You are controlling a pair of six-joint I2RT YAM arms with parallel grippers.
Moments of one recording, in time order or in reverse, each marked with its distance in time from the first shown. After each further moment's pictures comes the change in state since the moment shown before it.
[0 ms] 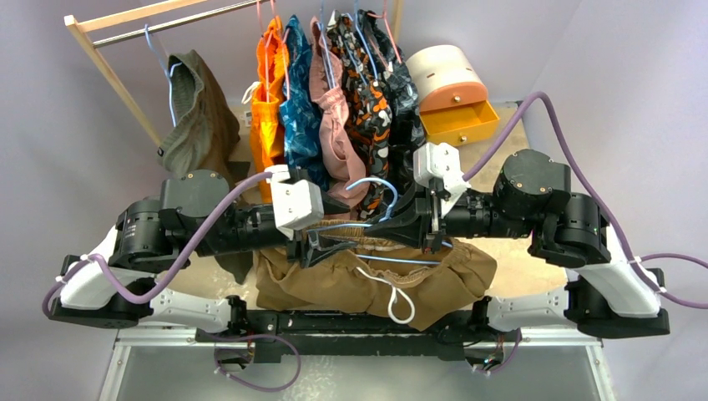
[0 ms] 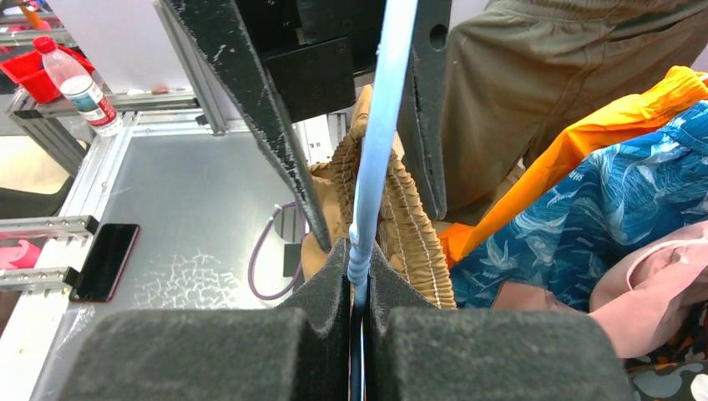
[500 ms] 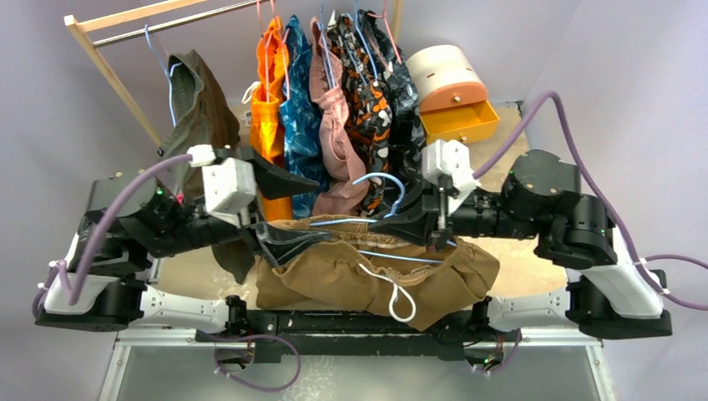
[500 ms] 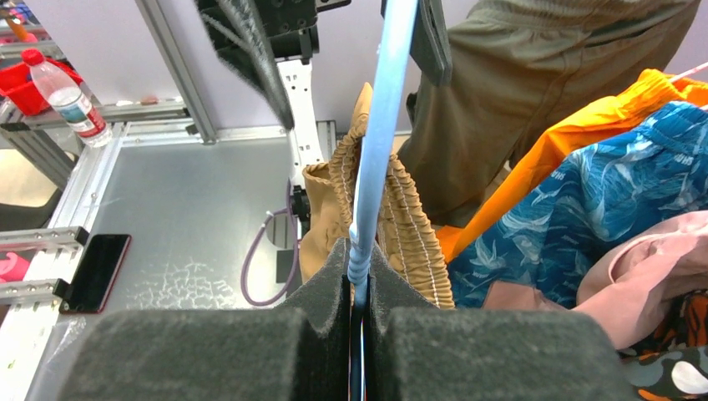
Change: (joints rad) left arm 0.000 -0.100 0.014 0.071 -0.055 -0.049; right arm 0.000 -0.027 0.005 0.002 0.031 0.000
